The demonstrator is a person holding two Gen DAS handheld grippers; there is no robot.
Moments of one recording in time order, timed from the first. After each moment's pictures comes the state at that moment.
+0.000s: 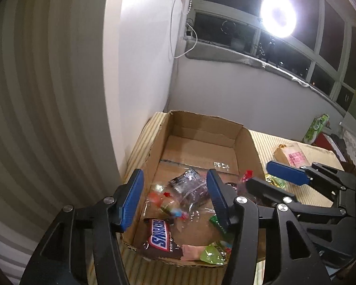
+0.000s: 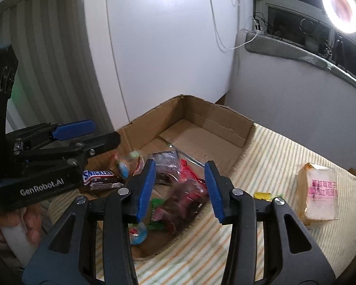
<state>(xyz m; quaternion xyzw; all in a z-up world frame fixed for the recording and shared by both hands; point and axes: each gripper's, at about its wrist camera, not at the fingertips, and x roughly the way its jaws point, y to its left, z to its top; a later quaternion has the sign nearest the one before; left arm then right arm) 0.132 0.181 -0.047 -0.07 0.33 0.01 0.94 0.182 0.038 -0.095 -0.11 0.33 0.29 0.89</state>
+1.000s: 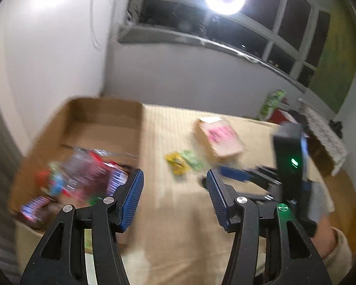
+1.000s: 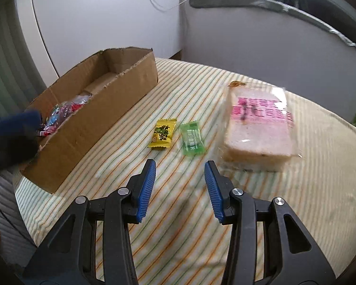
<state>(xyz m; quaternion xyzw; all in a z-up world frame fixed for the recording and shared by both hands) 0.129 0.043 -0.053 -0.08 0.37 -0.14 0.91 0.223 -0.092 -0.159 -0.08 0.43 0.23 0.87</state>
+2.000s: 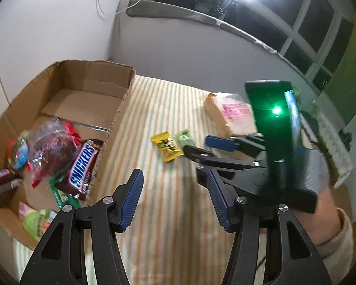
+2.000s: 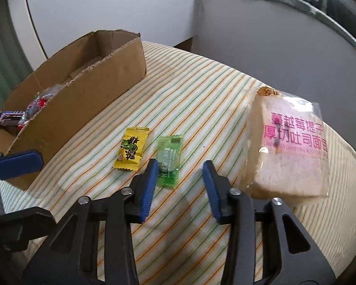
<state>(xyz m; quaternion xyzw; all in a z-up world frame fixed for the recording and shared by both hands) 0.154 0.019 -0.085 -0.12 0.41 -0.10 0.90 0.288 -0.092 -0.179 -0.13 0.46 0.29 0.83</state>
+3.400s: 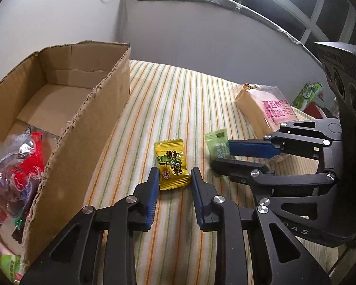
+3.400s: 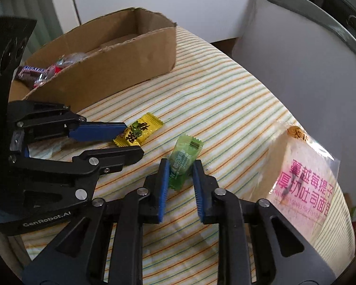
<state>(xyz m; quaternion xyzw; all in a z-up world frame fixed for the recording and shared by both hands) 0.227 0.006 -0.133 -0.09 0.45 -0.05 0.89 0.297 -0.070 -0.175 -0.25 0.44 0.38 0.77</state>
